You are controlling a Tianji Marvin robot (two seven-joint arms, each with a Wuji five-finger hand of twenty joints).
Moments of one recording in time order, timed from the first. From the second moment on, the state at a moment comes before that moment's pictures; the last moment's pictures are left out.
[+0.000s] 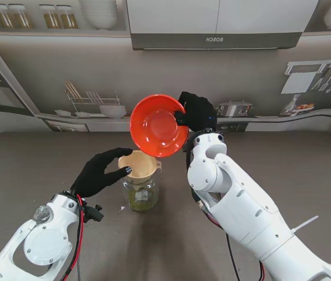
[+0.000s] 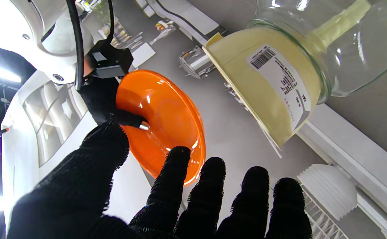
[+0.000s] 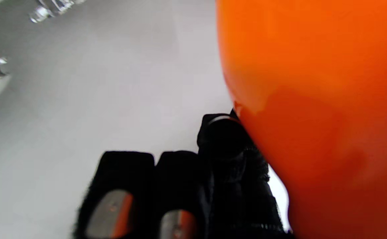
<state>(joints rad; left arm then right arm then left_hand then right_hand) 1.72 -1.13 -1.36 -1.82 0.33 -0.21 0.08 -1.04 -1.32 0.90 -1.36 -0.52 0.23 -0.53 0.66 -0.35 0.53 -0.07 0.64 0.20 0.13 0.30 0.61 0.26 0.09 0.26 0.38 0.34 0.14 0.33 0.16 0.29 0.22 0.52 0.52 -0.83 1.36 -0.41 0.79 -0.06 1.24 0.47 1.34 -0.10 1.00 0.98 1.31 -0.11 1.67 1.10 1.16 0.00 1.80 0.88</state>
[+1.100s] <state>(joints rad) 1.71 -1.13 -1.35 -1.81 0.33 -0.23 0.07 -1.13 -1.23 1.00 -1.17 -0.46 0.17 -0.35 0.66 -0.34 0.53 -0.07 0.65 0.20 0.13 0.30 0.61 0.26 0.09 0.26 0.38 0.34 0.14 0.33 0.16 0.29 0.22 0.52 0.52 -0.83 1.36 -0.41 0.79 -0.06 1.24 0.47 1.34 -0.10 1.00 0.98 1.31 -0.11 1.67 1.10 1.16 0.00 1.80 0.88</state>
